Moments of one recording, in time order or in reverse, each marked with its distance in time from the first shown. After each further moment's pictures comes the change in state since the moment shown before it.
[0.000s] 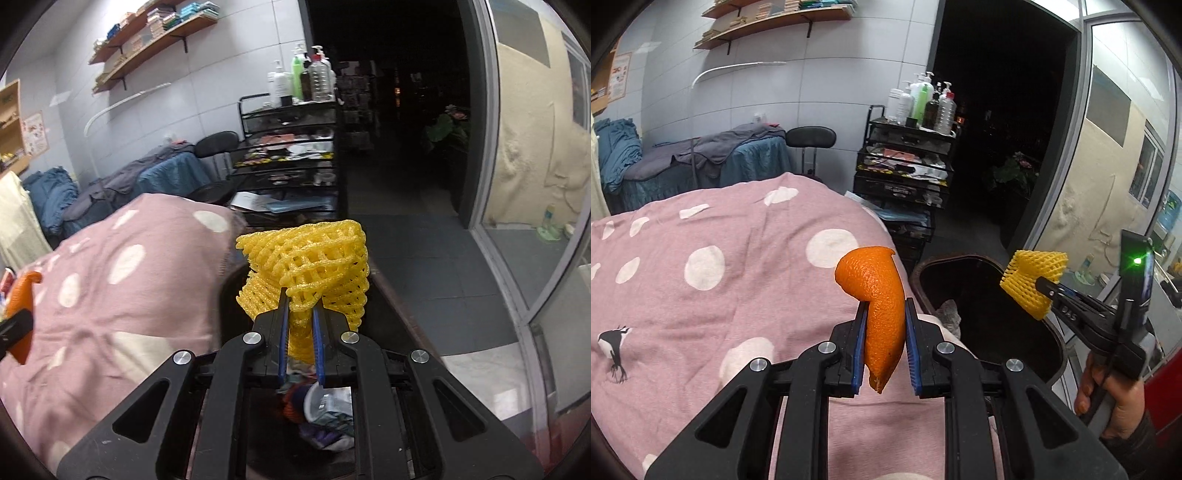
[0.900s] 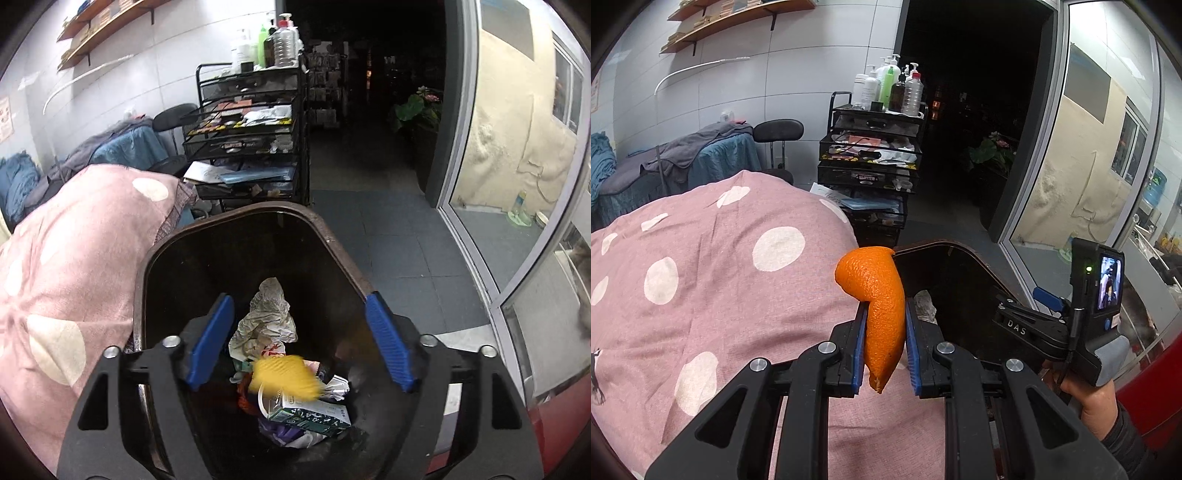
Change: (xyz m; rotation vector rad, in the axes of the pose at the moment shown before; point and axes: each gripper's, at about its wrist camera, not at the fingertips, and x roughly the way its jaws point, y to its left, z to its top) left arm 0.031 -0.035 0.007 0.072 0.051 -0.072; right arm 0.036 -0.026 -0.019 0.042 0.069 -0.102
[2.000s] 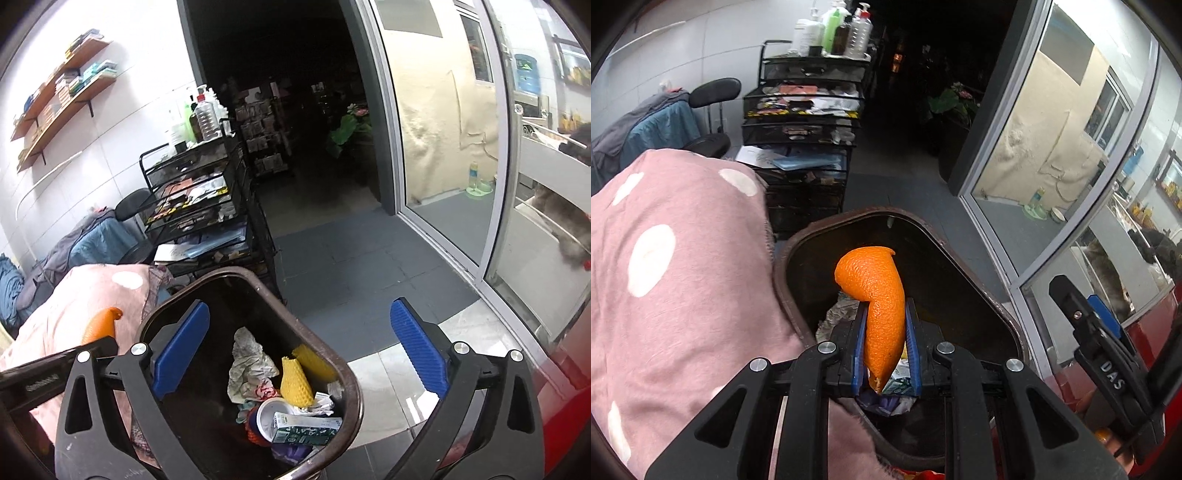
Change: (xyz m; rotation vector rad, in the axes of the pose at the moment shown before) left arm 0.097 -0.055 0.023 0.053 0.219 -0.179; right arm -0.065 -0.066 -0.001 0.283 -0.189 -0.083
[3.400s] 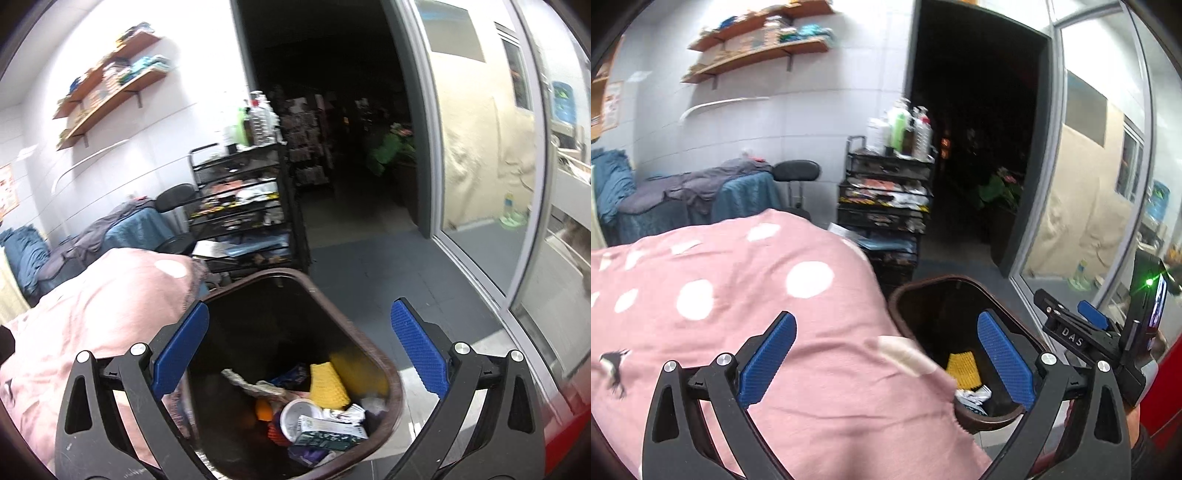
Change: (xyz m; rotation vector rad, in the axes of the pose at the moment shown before) left arm -0.145 0.035 -0.068 -0.054 -0.412 0.260; right arm -0.029 0.042 -0.013 -0.144 -0.063 0.160
